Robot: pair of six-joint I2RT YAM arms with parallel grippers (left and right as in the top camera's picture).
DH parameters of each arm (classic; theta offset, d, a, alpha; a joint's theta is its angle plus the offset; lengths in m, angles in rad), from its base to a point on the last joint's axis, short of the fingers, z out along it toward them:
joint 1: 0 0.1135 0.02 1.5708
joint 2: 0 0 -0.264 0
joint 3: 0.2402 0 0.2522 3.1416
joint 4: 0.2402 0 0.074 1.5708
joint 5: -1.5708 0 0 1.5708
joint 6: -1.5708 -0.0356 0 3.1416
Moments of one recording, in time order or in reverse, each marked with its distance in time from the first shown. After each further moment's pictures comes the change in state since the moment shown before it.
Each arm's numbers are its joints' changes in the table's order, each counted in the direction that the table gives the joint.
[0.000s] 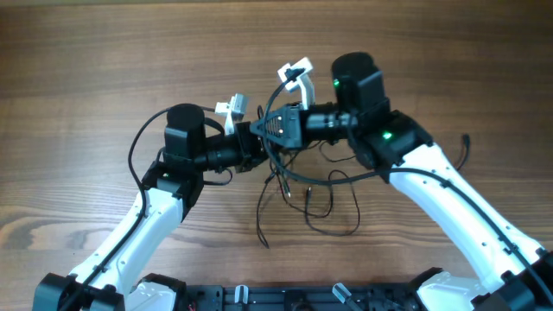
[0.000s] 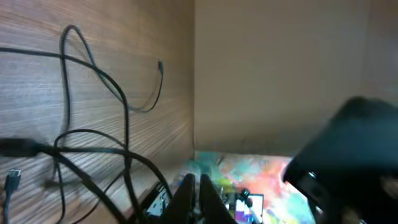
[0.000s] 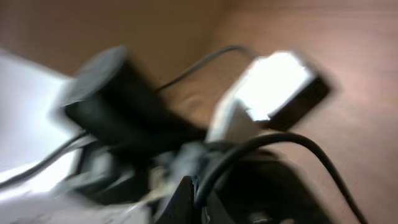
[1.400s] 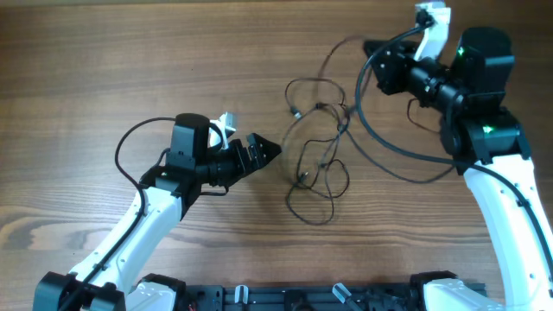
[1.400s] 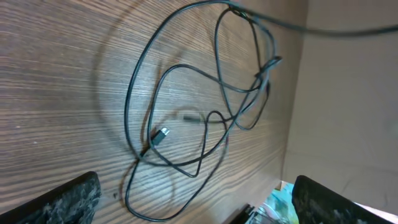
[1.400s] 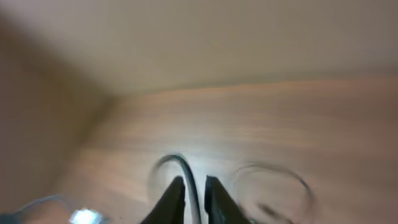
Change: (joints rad) left arm 0.019 -0.007 0.002 0.423 0.315 -0.359; right arm -0.446 0.154 0.033 0.096 -0.338 0.227
